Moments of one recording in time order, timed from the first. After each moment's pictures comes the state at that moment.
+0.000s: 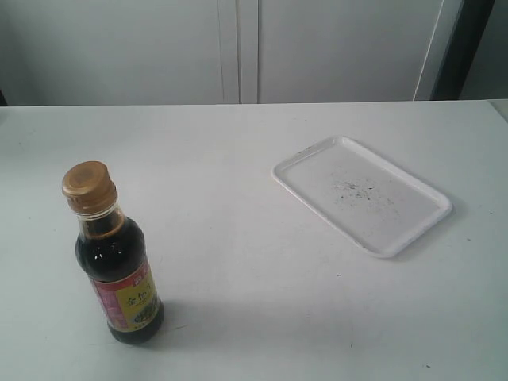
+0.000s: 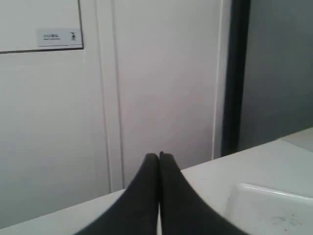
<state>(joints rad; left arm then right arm) 0.02 0.87 -0.50 0.95 -0.69 -0.87 0.04 0.01 0.00 -0.03 0.32 0.05</state>
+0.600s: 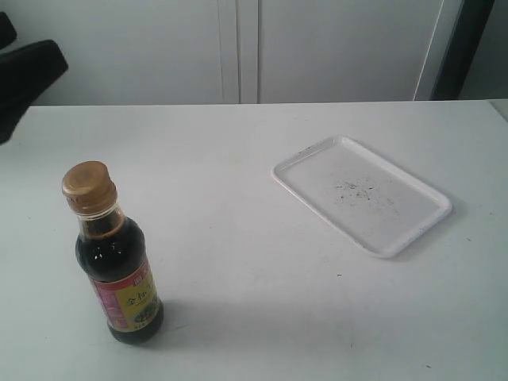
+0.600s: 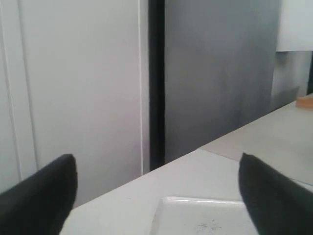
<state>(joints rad) 0.00 0.96 -0.51 1.04 -0.99 -0.91 0.04 0.01 0.00 -0.03 0.32 0.05</state>
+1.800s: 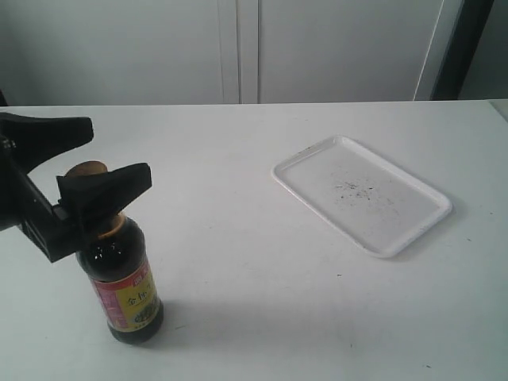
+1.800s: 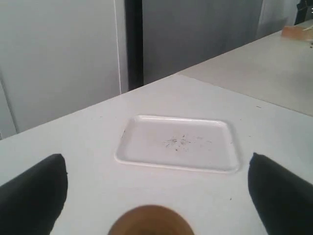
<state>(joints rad) -0.33 0.99 -0.39 0.95 -0.68 -0.80 0.04 0.01 0.00 -0.03 0.32 0.05</state>
